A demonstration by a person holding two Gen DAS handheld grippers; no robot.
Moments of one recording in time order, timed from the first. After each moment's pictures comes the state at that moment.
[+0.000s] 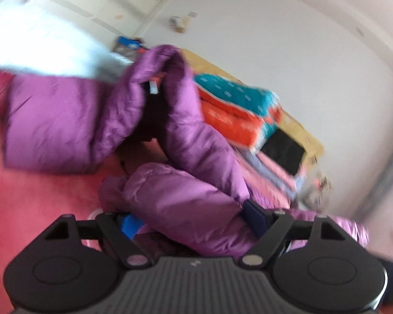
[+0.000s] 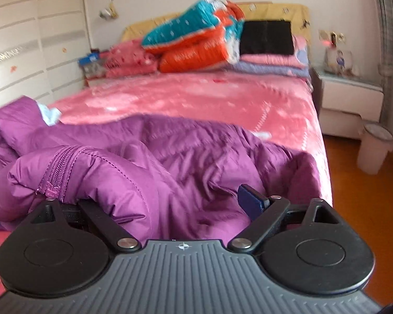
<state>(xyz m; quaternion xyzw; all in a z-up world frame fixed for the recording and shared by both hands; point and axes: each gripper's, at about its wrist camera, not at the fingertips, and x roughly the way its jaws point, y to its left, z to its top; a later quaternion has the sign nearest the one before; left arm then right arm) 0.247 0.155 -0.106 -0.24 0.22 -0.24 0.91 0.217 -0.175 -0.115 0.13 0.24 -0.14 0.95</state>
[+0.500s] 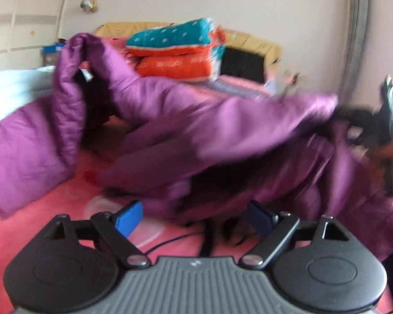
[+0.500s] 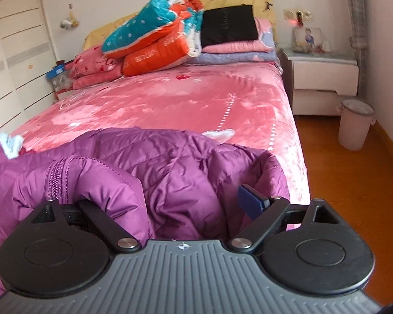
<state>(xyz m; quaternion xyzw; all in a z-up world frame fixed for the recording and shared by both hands) 0.226 0.139 -0.108 0.01 0.26 -0.32 0.91 0.232 -0.239 -0.118 0.20 0.24 -0.19 0.93</state>
